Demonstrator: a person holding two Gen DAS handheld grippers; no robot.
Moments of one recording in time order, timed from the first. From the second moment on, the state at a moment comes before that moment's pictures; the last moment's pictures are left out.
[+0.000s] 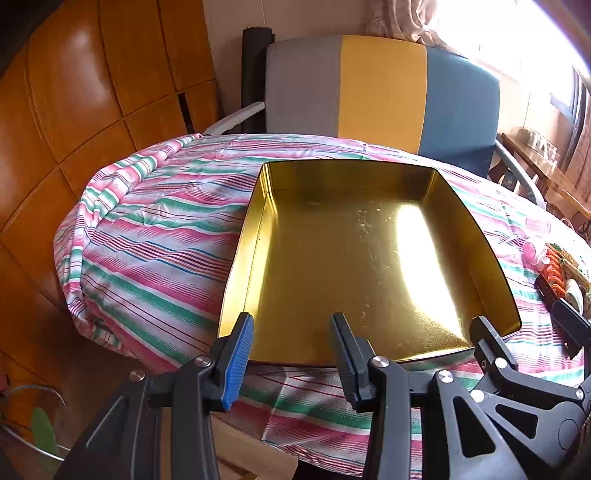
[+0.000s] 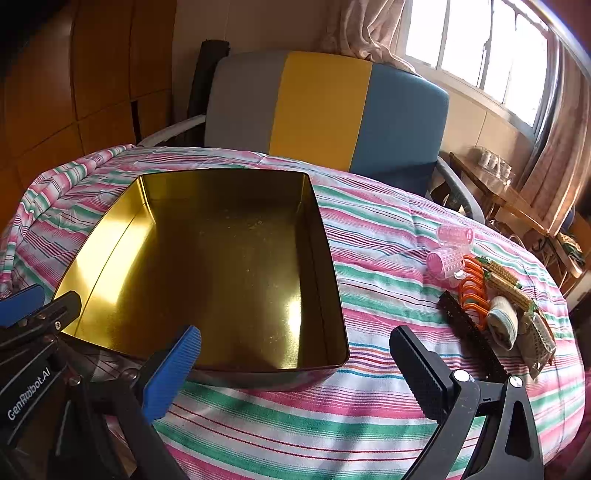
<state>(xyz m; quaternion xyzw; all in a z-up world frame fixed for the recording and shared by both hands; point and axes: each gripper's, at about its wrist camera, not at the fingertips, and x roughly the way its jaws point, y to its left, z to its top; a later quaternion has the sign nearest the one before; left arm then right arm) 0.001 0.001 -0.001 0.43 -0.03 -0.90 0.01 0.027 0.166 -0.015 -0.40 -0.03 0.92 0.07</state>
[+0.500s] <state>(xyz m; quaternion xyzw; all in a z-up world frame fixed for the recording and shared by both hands) 0.010 0.020 -0.015 0.46 -0.03 -0.89 -0.03 0.035 0.178 -0.014 -0.39 -0.02 0.92 0.08</state>
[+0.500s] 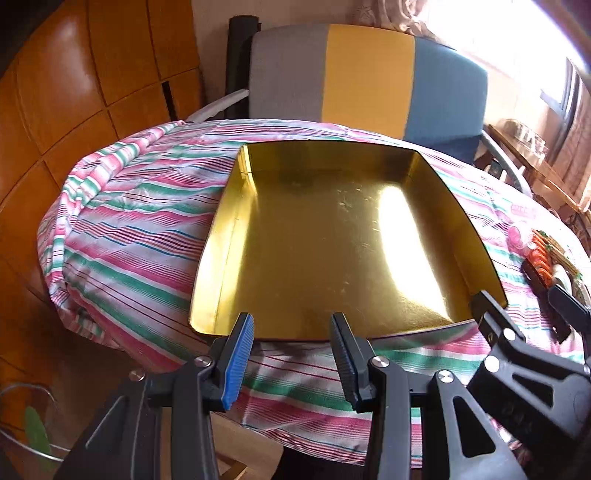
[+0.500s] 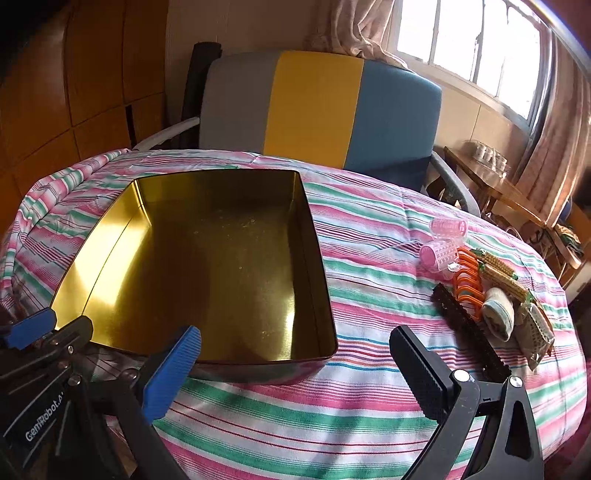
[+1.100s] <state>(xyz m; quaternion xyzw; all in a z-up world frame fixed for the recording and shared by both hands) 0.037 0.132 -0.003 0.42 -0.09 -0.87 -0.25 0.086 0.312 -0.017 -0.40 0.10 0.89 0.20</state>
